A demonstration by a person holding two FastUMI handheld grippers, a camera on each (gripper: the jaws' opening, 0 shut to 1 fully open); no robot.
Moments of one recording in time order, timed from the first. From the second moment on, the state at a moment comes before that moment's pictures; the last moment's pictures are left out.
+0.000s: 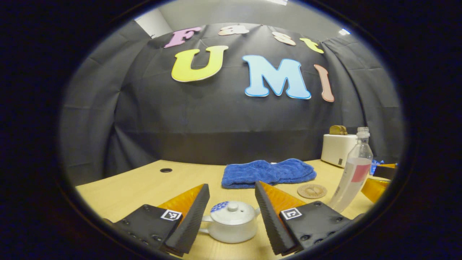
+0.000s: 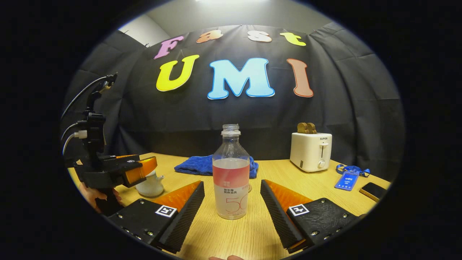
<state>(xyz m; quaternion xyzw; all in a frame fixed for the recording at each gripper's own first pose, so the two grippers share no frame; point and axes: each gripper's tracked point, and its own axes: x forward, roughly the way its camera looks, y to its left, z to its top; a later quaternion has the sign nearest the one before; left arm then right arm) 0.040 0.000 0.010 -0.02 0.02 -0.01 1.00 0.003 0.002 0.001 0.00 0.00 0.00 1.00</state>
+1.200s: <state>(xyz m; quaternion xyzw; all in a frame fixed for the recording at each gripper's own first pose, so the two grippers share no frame) 0.049 -0.005 -0.003 0.00 0.07 -0.03 1.00 0.002 0.004 0.001 0.00 0.00 0.01 1.00</state>
